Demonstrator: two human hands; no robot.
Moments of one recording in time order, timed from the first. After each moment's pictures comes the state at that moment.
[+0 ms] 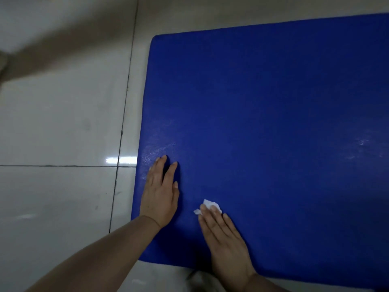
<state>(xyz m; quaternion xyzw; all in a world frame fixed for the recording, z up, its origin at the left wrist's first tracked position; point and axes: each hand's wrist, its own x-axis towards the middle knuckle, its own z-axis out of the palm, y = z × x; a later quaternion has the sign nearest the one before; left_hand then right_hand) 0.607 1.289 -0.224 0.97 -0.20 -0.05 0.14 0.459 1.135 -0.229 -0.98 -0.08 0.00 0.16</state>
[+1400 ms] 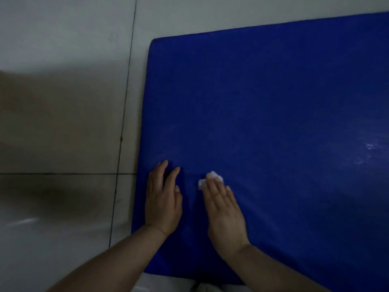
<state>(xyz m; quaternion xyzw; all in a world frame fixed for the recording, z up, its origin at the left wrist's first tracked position) 0.607 1.274 -0.215 0.97 -0.13 -0.06 0.20 0.533 1.131 -0.221 -0.98 0.03 -0.01 0.22</state>
